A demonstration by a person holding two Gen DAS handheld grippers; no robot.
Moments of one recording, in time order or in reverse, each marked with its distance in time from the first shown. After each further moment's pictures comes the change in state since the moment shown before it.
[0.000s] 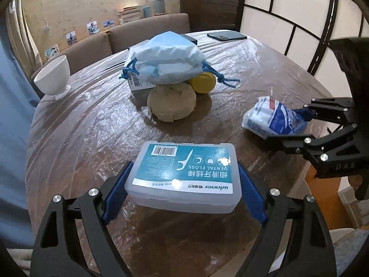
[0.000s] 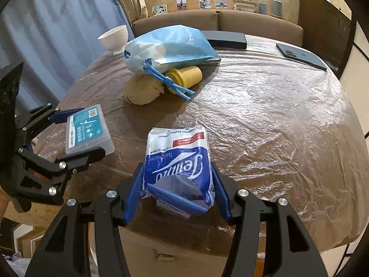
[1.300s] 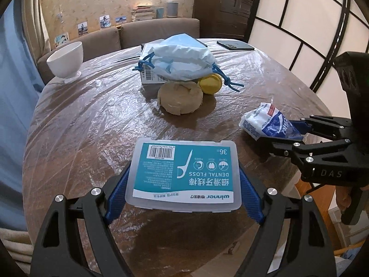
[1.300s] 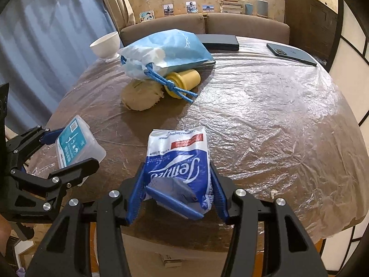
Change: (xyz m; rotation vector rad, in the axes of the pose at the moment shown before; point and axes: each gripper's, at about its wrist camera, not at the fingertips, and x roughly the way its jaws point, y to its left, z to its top) left arm -0.016 0.014 -0.015 -0.121 -0.036 -0.029; right arm 0.000 0.012 0.000 0.072 -0.041 -0.031
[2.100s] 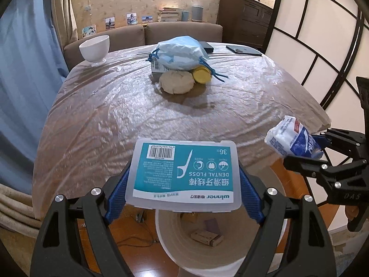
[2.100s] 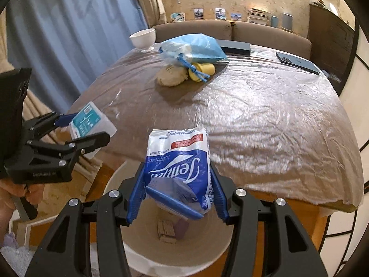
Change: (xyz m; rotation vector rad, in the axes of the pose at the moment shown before) left arm -0.049 -0.050 -0.042 -0.125 -0.025 0.123; right arm -0.068 -0.008 -0.063 -0.183 -0.004 0.104
